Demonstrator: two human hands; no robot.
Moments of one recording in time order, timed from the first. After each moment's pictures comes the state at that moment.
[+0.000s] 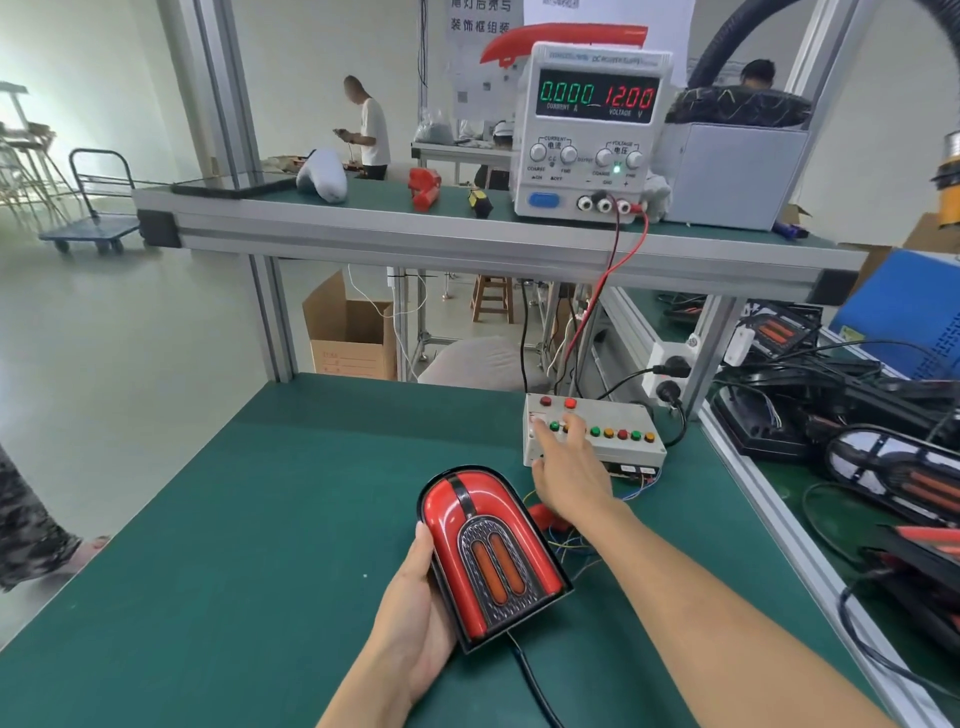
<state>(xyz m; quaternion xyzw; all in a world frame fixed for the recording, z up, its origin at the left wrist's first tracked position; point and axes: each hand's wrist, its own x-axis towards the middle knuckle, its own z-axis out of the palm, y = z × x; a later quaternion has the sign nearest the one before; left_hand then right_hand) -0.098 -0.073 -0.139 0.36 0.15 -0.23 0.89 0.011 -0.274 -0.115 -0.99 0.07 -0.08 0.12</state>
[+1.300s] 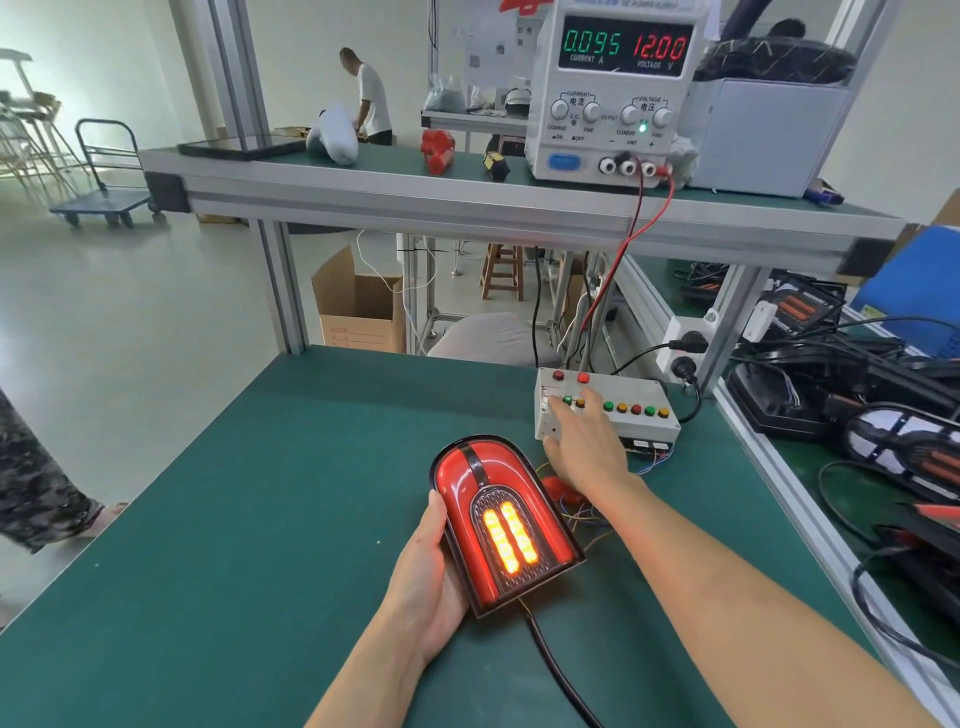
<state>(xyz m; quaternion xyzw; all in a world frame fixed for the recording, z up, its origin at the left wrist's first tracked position) -0.094 -0.073 -0.146 0.37 0.14 -0.23 0.89 0.009 -0.273 -0.115 -0.99 0.08 -0.10 0.10</state>
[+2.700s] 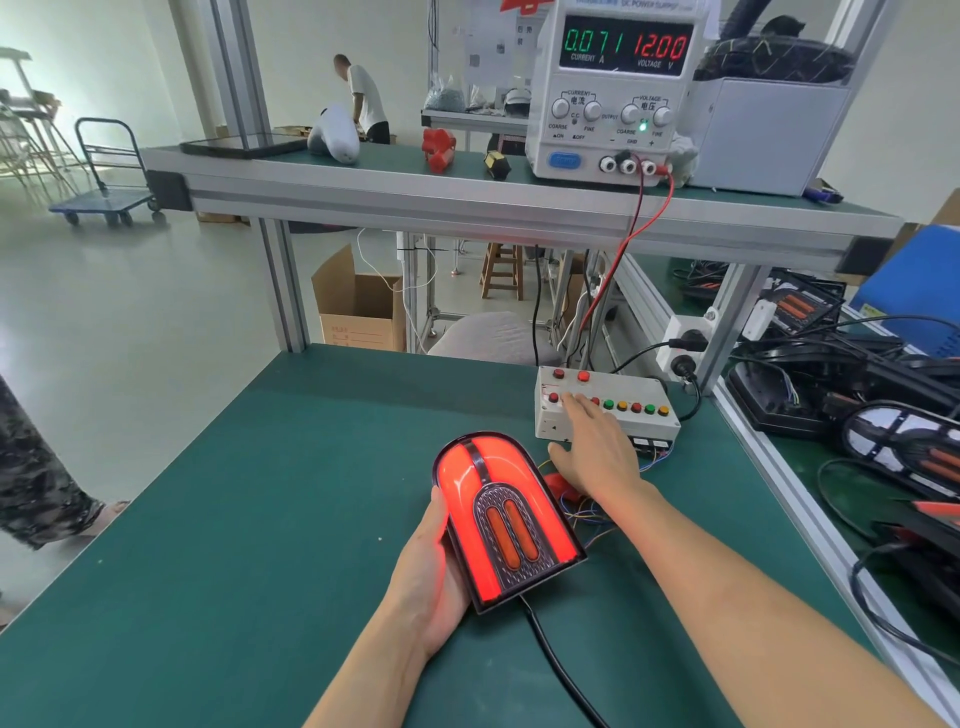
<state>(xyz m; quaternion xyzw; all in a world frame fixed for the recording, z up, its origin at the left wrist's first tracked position) -0.093 -0.074 -0.145 0.36 0.11 -0.23 0.90 0.003 -0.286 -0.120 -0.99 0.06 -0.08 0.10</state>
